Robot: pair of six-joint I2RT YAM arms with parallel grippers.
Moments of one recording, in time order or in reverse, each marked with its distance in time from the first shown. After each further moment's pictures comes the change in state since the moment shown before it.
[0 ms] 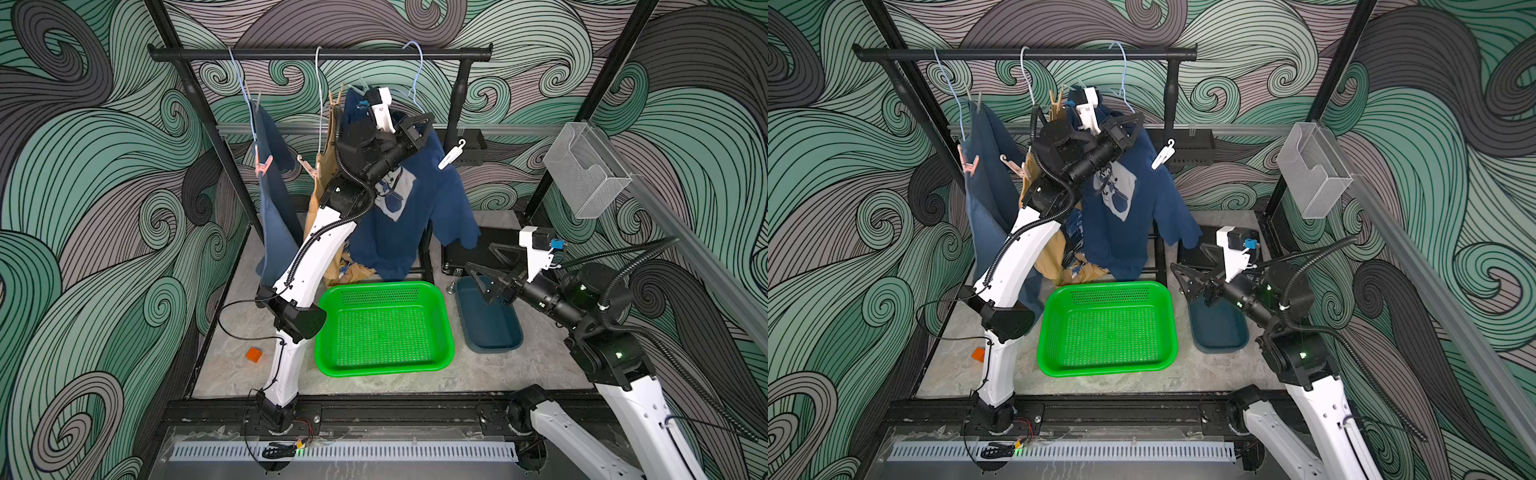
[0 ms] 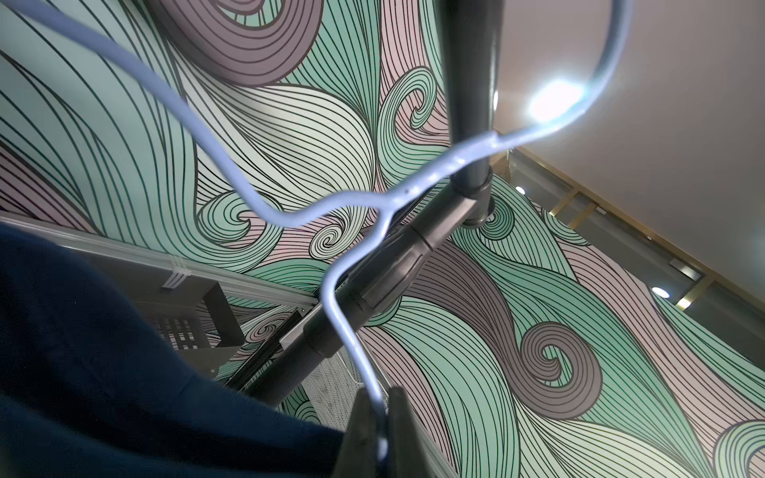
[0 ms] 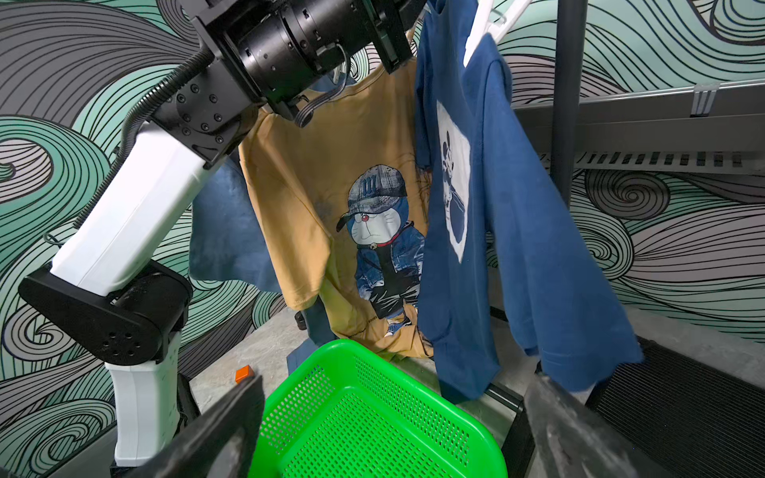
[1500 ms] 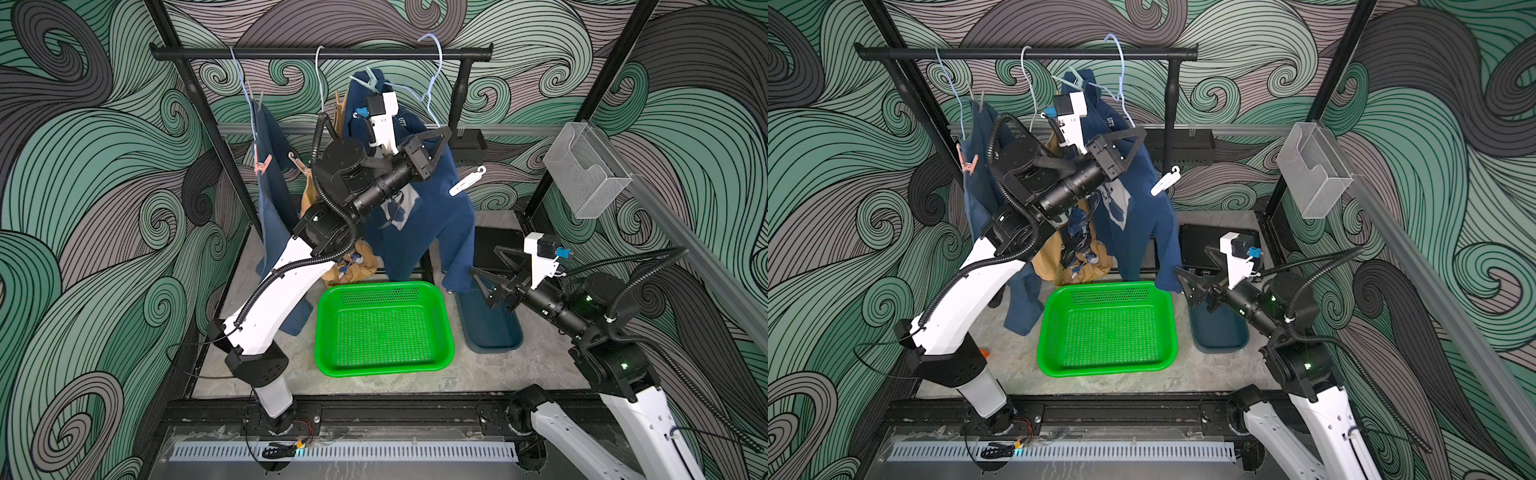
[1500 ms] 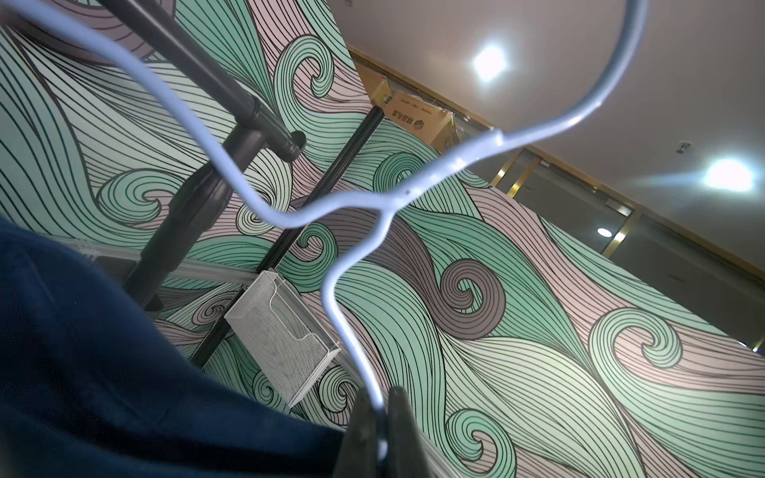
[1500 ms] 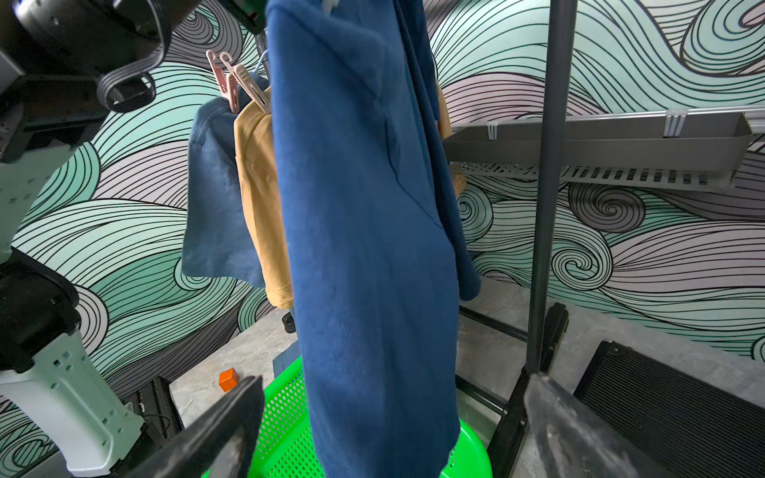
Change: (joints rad) left arm -0.207 -0.433 -0.469 0.053 -0.075 0.161; right arm 0.020 -0.066 -0.026 0.002 0.055 -0.039
